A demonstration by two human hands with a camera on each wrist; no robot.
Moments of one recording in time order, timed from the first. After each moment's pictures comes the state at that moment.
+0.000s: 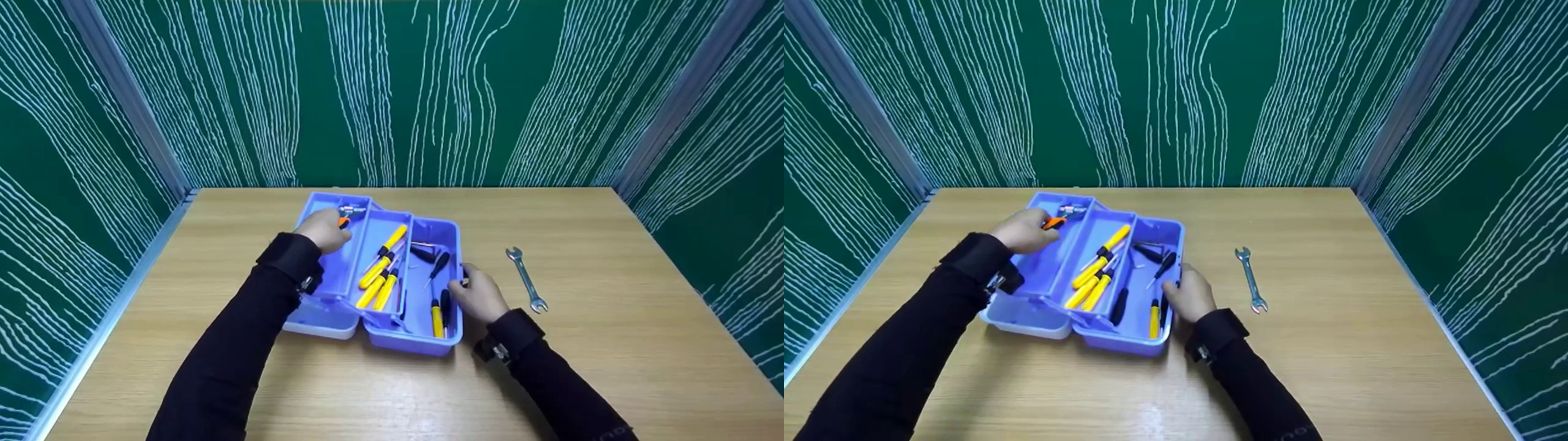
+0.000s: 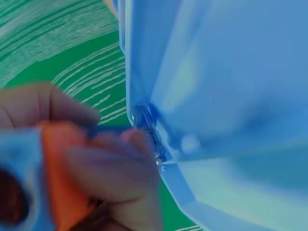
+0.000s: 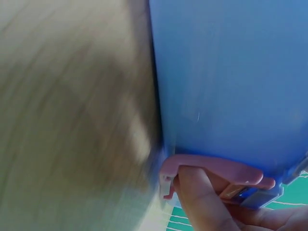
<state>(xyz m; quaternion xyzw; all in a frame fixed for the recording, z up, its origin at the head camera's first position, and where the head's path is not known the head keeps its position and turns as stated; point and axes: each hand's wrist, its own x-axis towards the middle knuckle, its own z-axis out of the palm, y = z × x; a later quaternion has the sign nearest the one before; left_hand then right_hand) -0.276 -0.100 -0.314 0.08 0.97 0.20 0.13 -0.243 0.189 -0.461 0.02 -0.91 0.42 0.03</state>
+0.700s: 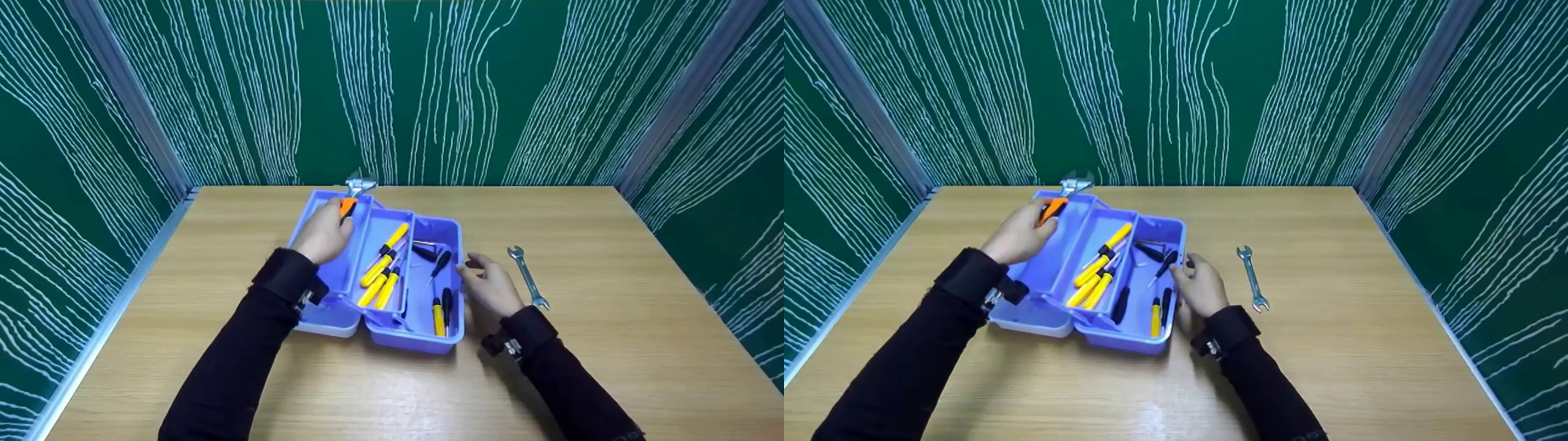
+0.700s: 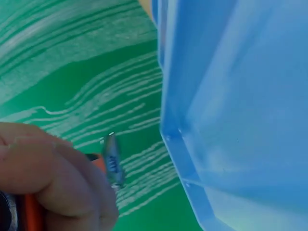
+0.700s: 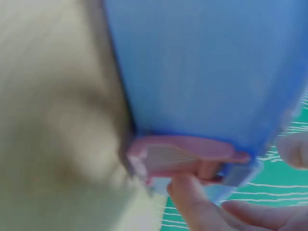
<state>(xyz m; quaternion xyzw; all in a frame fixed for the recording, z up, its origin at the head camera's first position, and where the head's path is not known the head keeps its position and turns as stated) -0.261 -0.095 -0.320 0.08 0.94 0.33 0.02 -0.243 0.202 -0.443 0.02 -0.88 0.48 0.01</state>
